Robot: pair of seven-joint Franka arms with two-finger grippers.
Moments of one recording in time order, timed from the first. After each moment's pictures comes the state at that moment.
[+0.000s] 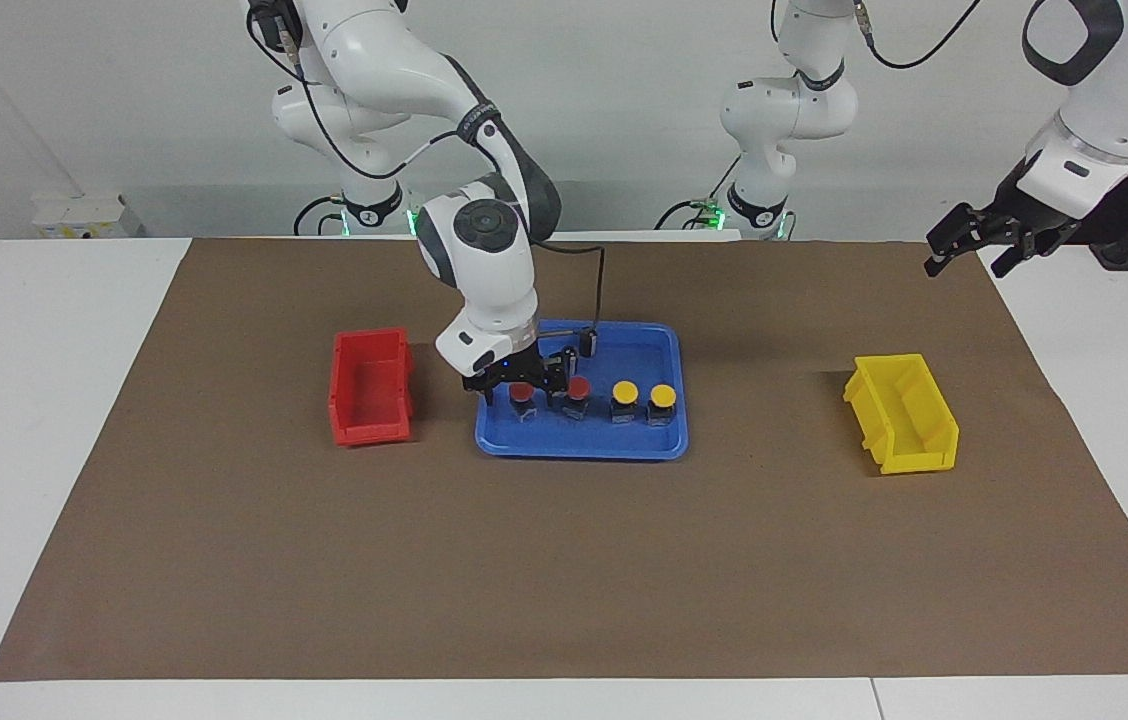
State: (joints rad) left arm -0.10 -0.04 0.14 -1.63 -0.07 1.53 0.10; right arm 0.34 0.32 0.17 -1.83 -0.03 2.20 0.60
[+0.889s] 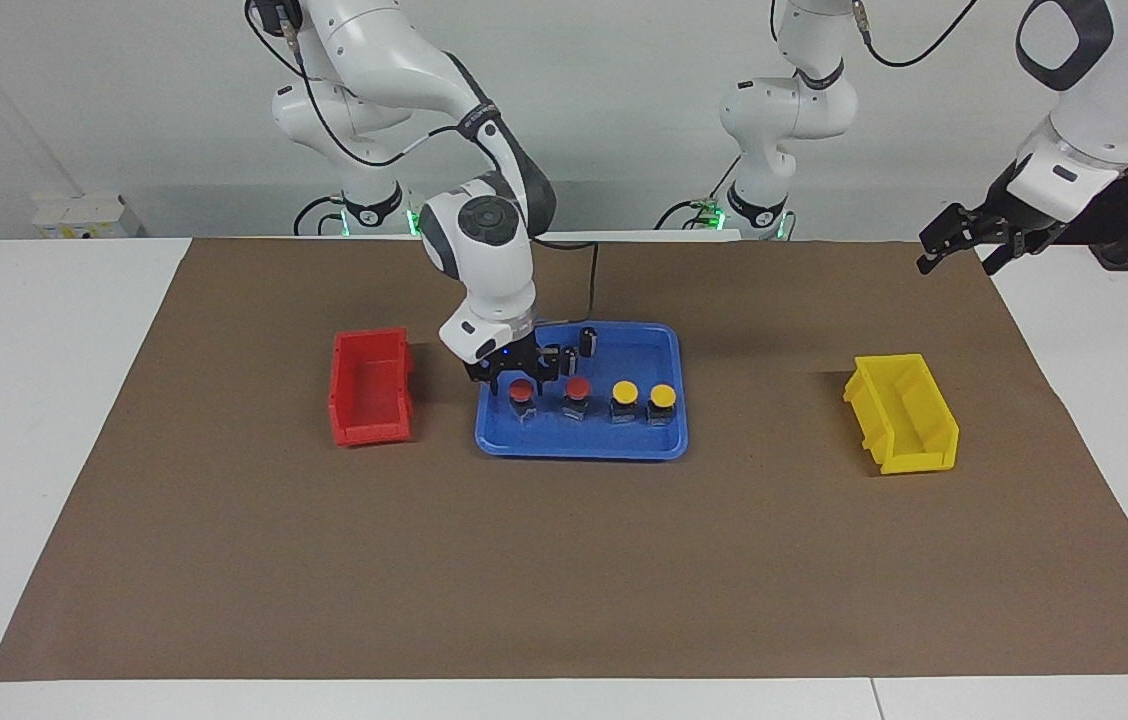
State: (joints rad) left arm -0.10 -0.06 0.14 -1.67 -0.06 1.55 0.09; right arm 0.36 0.27 0.17 -1.96 -0.03 2.28 0.60
